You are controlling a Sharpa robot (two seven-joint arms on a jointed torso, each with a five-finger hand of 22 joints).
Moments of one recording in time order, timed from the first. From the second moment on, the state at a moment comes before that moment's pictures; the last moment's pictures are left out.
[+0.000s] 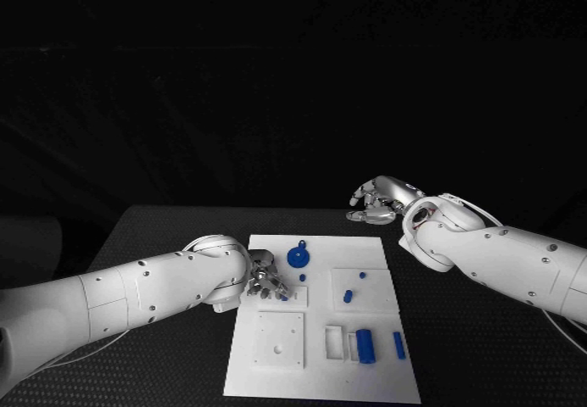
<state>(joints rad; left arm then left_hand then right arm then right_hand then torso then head) 1.16 -0.60 -0.12 1.30 -1.09 0.08 -0.47 0.88 -0.18 0.58 0.04 0.05 1.04 0.05 0.29 0.65 1.32 -0.06 0.89 0.61 1.12 -0.16 1.44 0.57 0.05 0.93 -0.13 1.05 1.31 1.21 -0.67 0.00 1.26 -1.34 -0.39 -0.14 0.97 -0.27 0.58 -0.12 0.38 0.92 0.13 0.30 0.45 0.99 0.02 1.18 0.95 1.24 -0.09 1.22 0.96 0.21 1.16 -0.04 0.99 1.31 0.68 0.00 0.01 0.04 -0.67</state>
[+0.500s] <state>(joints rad) 1.16 -0.59 -0.12 1.29 -1.09 0.09 -0.47 0.89 -0.16 0.57 0.02 0.06 1.04 0.05 0.29 0.65 1.32 -0.06 0.89 0.61 1.12 -0.16 1.44 0.57 0.05 0.93 -0.13 1.05 1.31 1.21 -0.67 0.00 1.26 -1.34 -0.39 -0.14 0.97 -0.27 0.58 -0.12 0.38 0.92 0.13 0.30 0.45 0.99 0.02 1.18 0.95 1.24 -0.09 1.22 0.96 0.21 1.16 -0.04 0.99 1.31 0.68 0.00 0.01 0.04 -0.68</state>
